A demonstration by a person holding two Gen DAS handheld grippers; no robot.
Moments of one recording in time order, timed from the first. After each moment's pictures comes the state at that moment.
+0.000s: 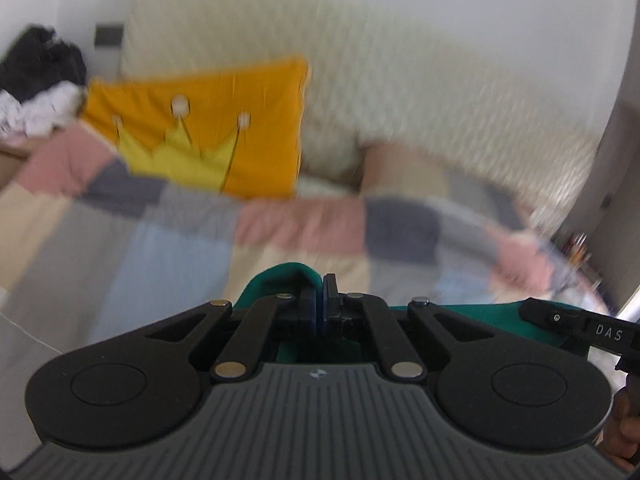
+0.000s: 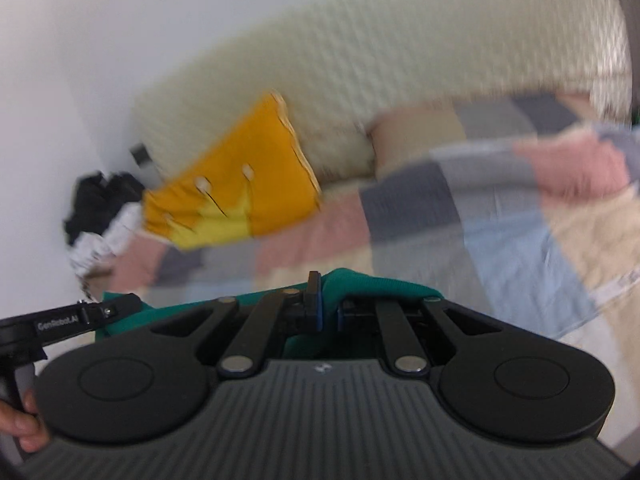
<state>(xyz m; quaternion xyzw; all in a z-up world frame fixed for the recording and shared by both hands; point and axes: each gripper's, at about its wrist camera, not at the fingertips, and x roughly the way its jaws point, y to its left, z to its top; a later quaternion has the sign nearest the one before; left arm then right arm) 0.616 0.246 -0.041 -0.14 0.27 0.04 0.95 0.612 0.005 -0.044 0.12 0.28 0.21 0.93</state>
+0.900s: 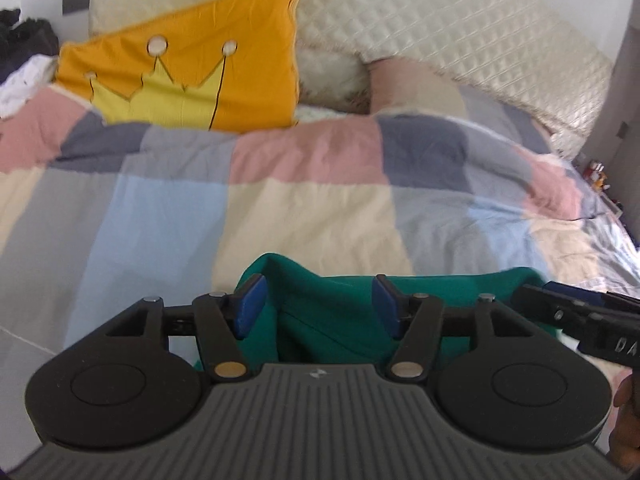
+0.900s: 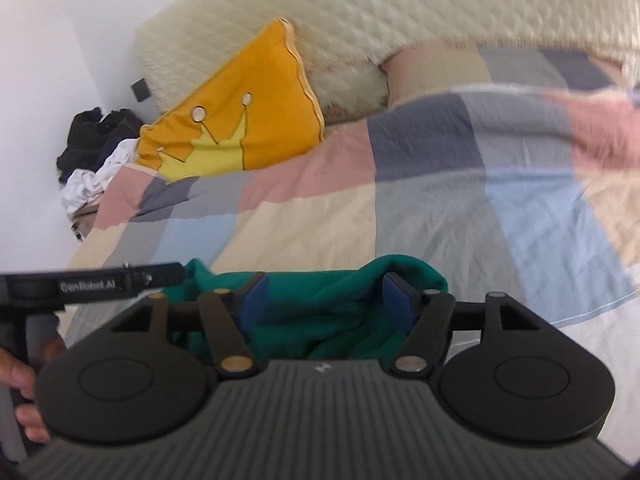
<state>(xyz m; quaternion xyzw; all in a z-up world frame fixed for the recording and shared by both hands) 0.649 0.253 -0.075 -0.10 0.35 0.03 0.93 0.594 0.027 -0.061 0.07 0.33 0.24 0.91</state>
